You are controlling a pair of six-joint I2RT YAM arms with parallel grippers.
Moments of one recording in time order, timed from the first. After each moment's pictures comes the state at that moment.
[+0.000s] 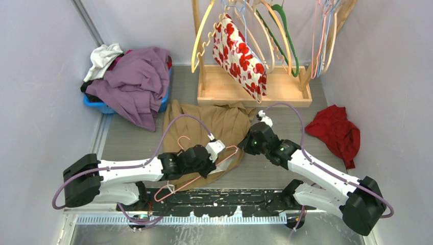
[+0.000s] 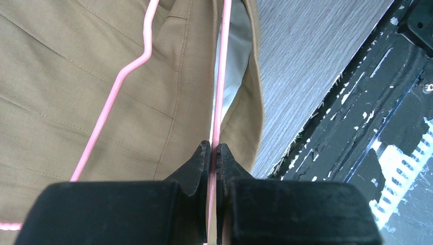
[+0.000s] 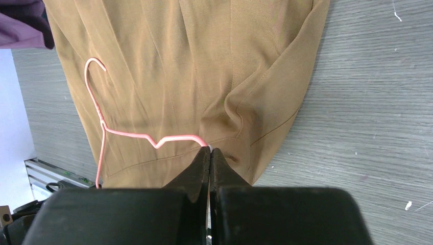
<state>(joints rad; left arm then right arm) -1.19 1.23 0.61 -0.06 -0.10 -0.25 0.72 0.99 0.61 -0.36 0.11 0.92</state>
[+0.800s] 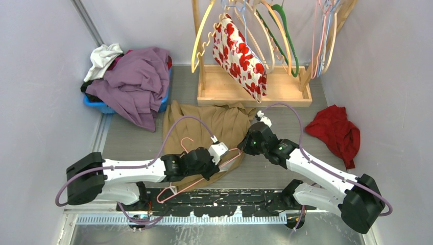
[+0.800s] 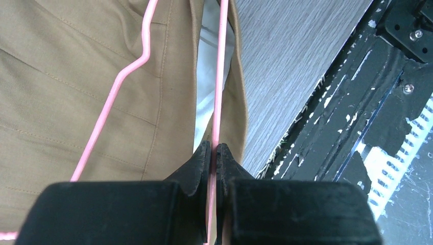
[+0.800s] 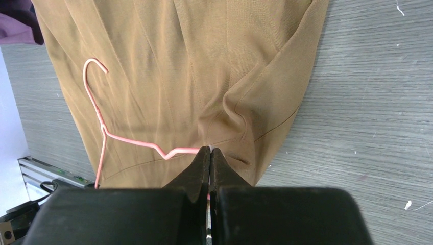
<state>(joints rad) -1.22 1.26 0.61 0.00 -0.09 -0.26 0.72 1.02 0.61 -0.36 0.11 0.92</state>
